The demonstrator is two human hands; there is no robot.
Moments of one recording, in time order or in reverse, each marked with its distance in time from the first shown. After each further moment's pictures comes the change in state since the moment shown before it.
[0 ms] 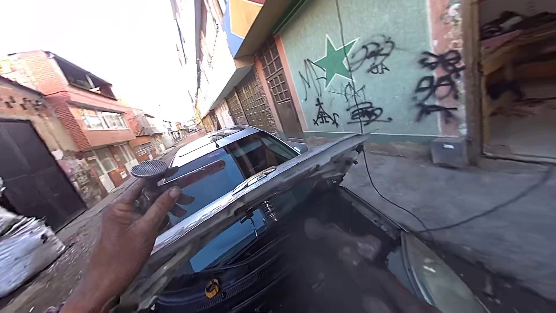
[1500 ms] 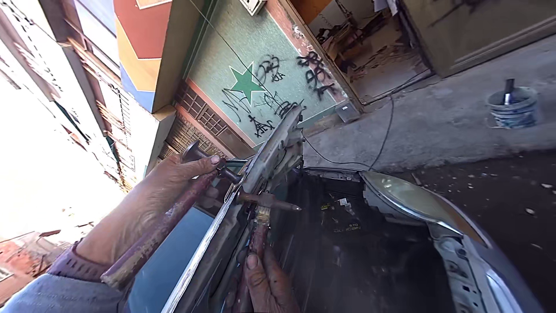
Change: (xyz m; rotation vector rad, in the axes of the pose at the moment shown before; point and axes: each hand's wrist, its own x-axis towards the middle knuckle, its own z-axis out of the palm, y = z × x) left_hand 0.121 0.015 0.054 -0.311 -0.822 -0.392; right_hand 0.093 -0.074 0.295 1.007 0.572 0.053
